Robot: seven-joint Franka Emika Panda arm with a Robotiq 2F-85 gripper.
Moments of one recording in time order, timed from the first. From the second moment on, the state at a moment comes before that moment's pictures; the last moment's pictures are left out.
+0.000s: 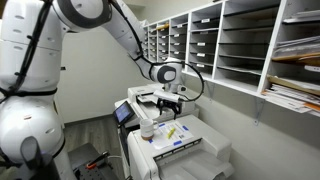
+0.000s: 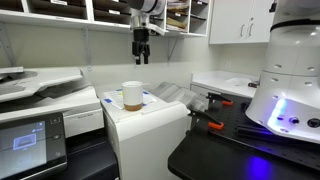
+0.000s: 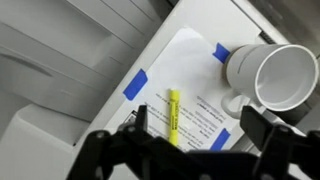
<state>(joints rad) -0.02 0.28 -0.07 -2.12 0.08 2.32 -0.43</state>
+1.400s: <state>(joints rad) -0.06 0.65 -0.01 -1.85 -0.02 2.35 -0.33</state>
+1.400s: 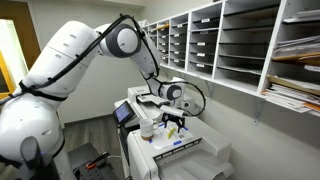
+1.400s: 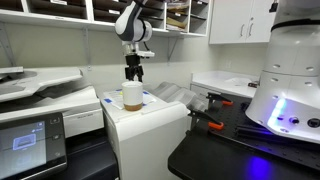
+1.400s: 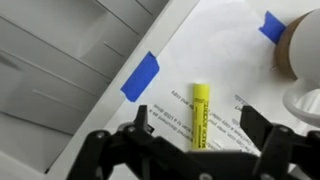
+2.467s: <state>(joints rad) -0.02 0.74 0.01 -1.82 -0.06 2.52 -0.30</state>
